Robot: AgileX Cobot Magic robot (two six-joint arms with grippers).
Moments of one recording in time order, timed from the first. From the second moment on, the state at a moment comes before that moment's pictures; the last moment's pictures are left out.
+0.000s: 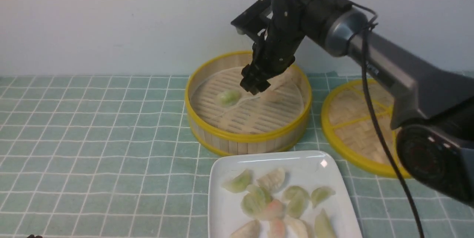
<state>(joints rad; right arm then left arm) 0.51 2.49 -2.43 -0.02 1.23 -0.32 -0.07 -0.01 0.03 -0.12 0.38 0.21</state>
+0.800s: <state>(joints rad) 0.51 1.95 -2.04 0.15 1.24 -0.12 -0.07 -0.01 0.03 -0.12 0.38 0.21</state>
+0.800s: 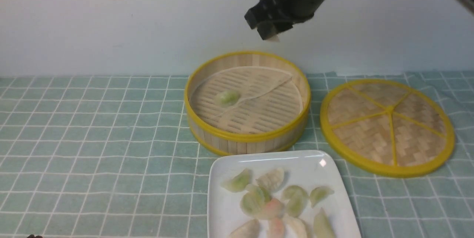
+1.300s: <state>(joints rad) 0.51 1.88 -1.37 0.18 1.05 -0.09 -0.07 -0.01 0.03 -0.12 0.38 0.21</state>
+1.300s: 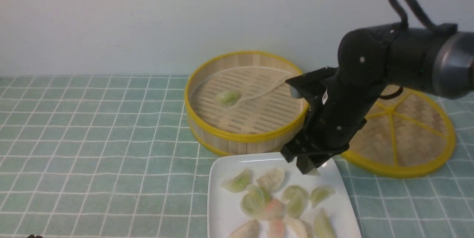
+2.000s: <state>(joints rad) 0.52 1.24 -1.50 0.08 1.24 0.08 -0.07 -0.01 0.03 -0.12 0.38 0.21</state>
